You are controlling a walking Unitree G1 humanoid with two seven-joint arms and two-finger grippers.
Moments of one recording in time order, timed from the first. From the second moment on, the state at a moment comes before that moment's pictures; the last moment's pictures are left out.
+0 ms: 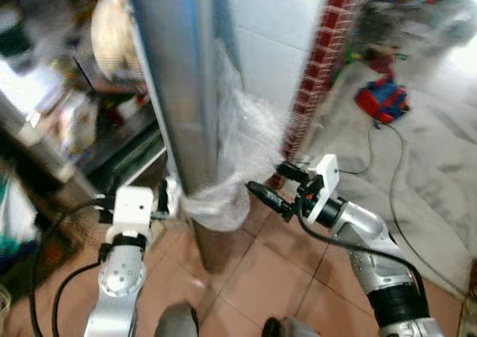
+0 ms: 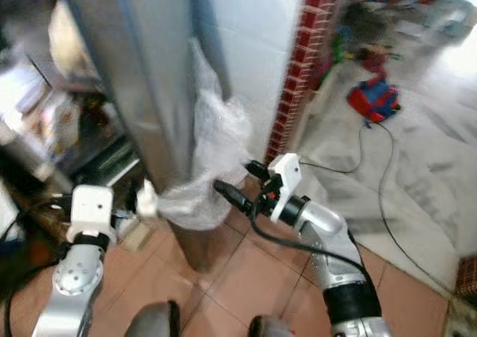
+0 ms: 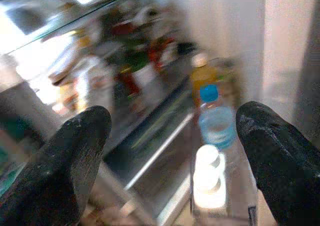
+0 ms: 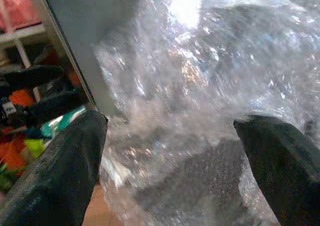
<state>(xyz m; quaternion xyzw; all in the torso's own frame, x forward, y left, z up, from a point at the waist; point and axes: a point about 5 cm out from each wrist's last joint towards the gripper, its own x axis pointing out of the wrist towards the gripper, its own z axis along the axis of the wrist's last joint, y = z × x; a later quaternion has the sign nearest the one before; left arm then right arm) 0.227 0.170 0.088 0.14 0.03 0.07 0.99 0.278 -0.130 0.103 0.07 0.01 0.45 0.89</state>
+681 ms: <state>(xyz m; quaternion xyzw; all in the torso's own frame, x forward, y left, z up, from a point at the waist) 0.226 0.176 0.093 0.14 0.01 0.09 0.99 0.288 -0.133 0.085 0.00 0.01 0.32 0.95</state>
